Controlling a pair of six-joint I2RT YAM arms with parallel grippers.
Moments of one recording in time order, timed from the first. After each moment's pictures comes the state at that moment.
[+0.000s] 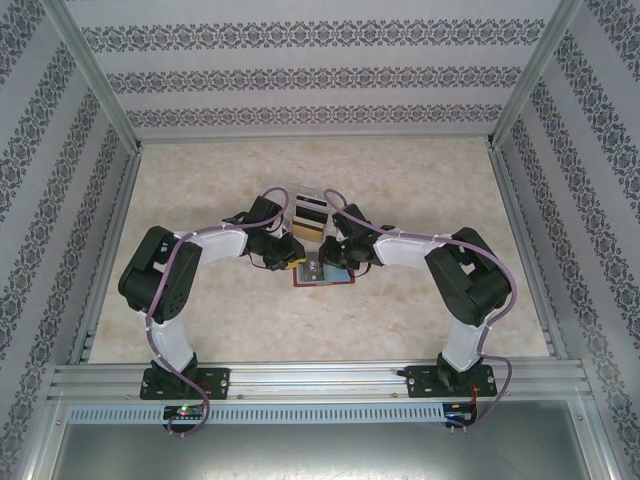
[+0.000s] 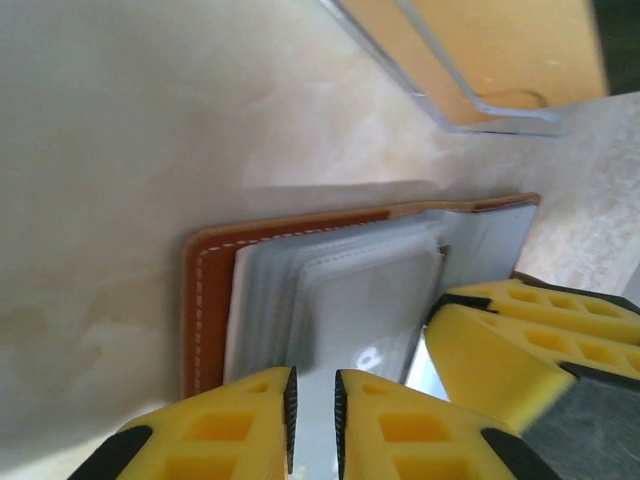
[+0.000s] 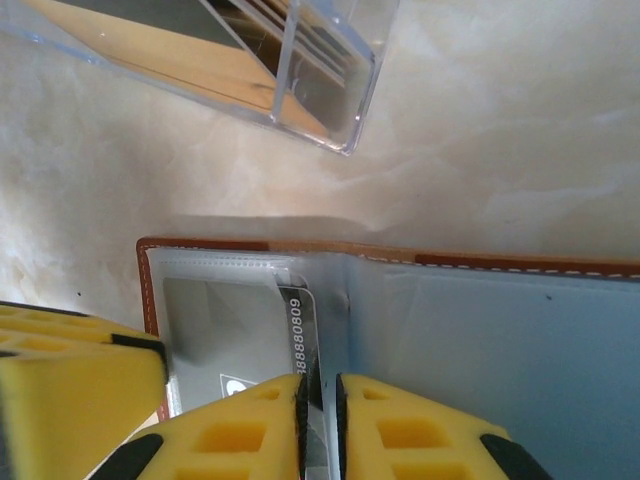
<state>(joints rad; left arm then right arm) -0.43 1.83 1.01 -0.28 0.55 -0.85 0.61 1.81 0.99 -0.17 -0.30 0.81</state>
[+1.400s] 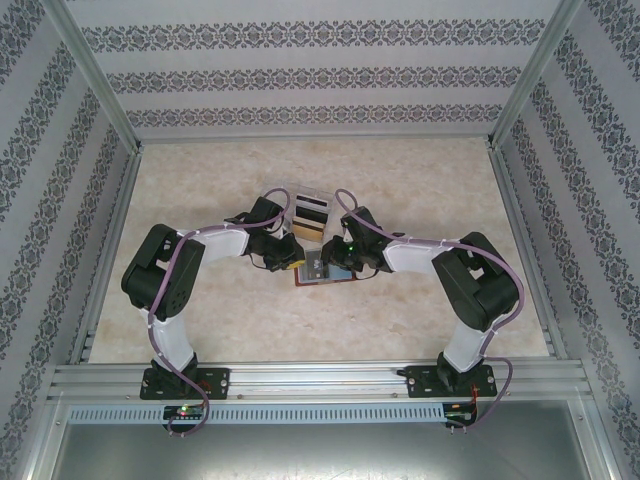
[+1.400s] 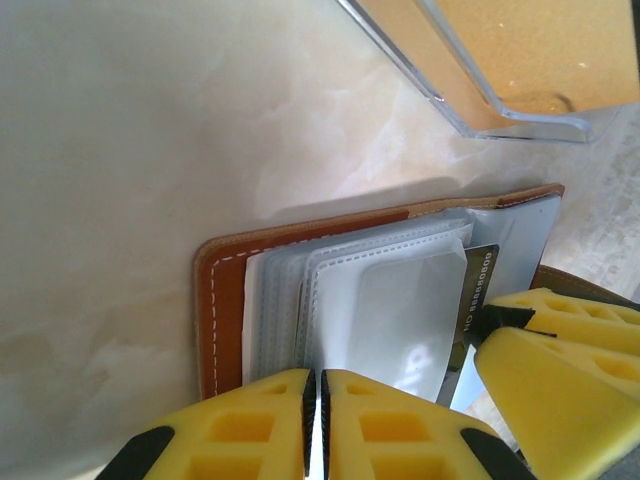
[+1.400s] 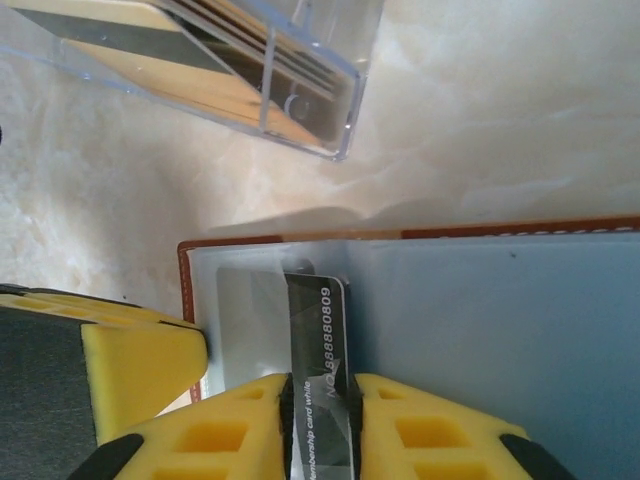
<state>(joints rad) -0.43 1.85 1.02 -0.28 0.55 -0.84 0.58 1.76 0.87 -0.02 -0.36 0.87</state>
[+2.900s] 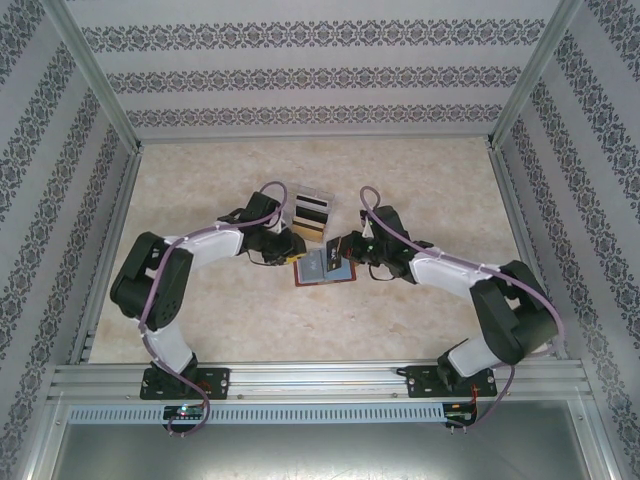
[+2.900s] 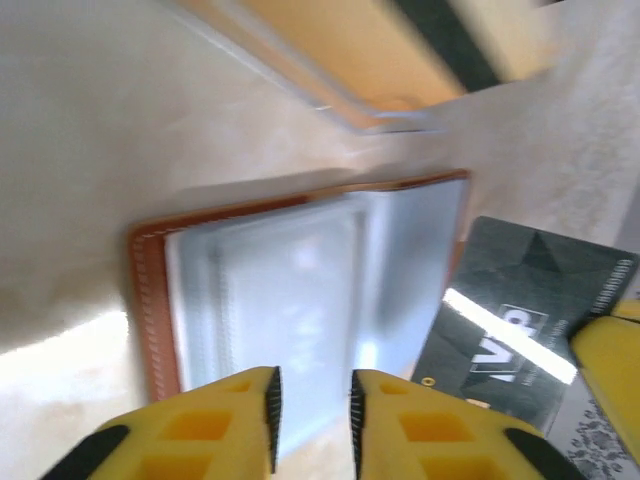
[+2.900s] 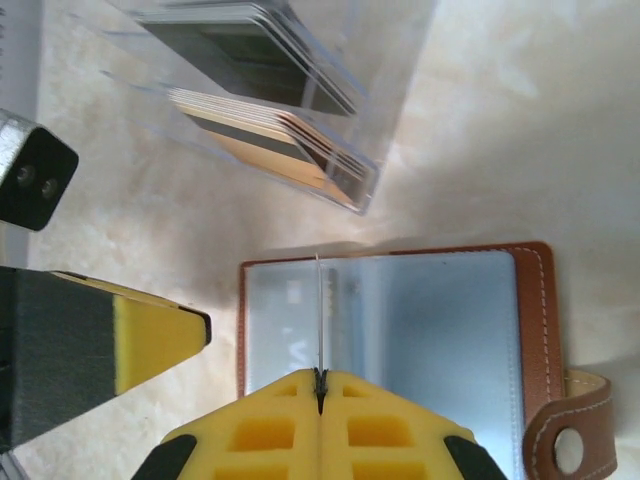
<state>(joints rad) -0.42 1.73 1.02 -0.29 0.54 -0.81 0.51 1.48 0.72 0.05 -0.31 0.78</state>
